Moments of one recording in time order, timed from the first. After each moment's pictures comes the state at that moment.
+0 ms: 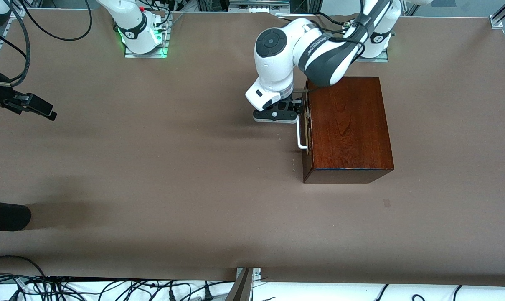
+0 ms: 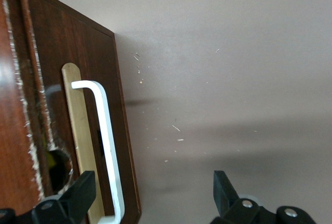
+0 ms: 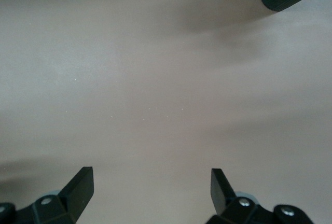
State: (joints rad) left arm -0.48 0.40 -0.33 -1.69 0.28 1.97 -0.79; right arm 0.05 0.05 -0.08 -1.61 0.01 1.66 0.16
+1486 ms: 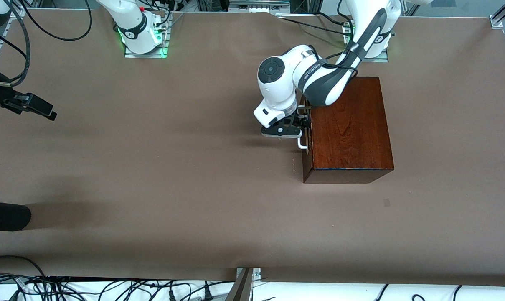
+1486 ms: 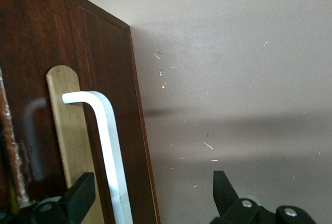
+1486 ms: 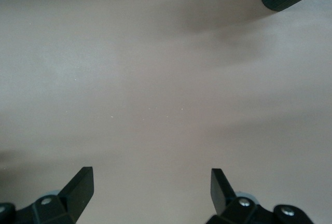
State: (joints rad) left arm -0.48 0.49 -0.29 -1.73 0.36 2.02 -0.82; right arm 0.05 0.05 -0.08 -1.61 0.01 1.66 0.16
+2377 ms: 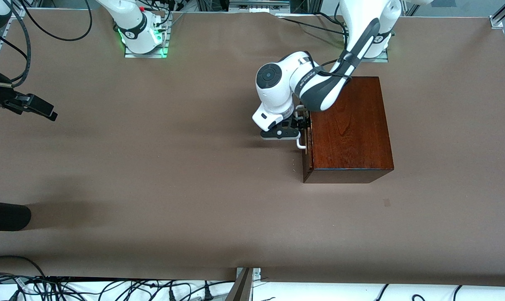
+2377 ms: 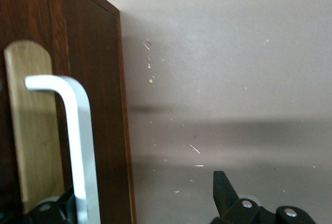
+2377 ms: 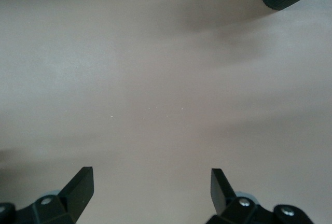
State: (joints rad) left arm -0.50 0.53 -0.29 -1.73 0.36 2.06 -0.93; right arm 0.05 0.05 -0.08 -1.61 0.01 1.66 0.16
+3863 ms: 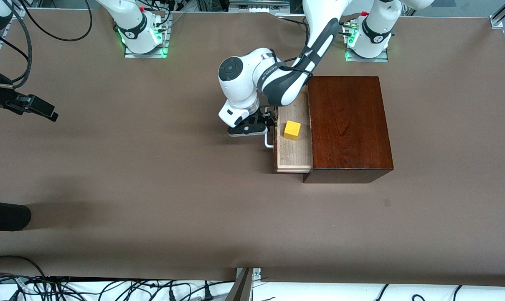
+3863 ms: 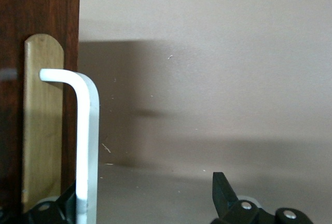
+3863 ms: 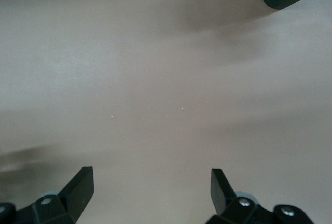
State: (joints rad) left arm -0.83 0.72 -0.04 -1.39 0.19 2.02 -1.00; right arm 0.05 0.06 -0.08 -1.61 0.01 1.66 0.16
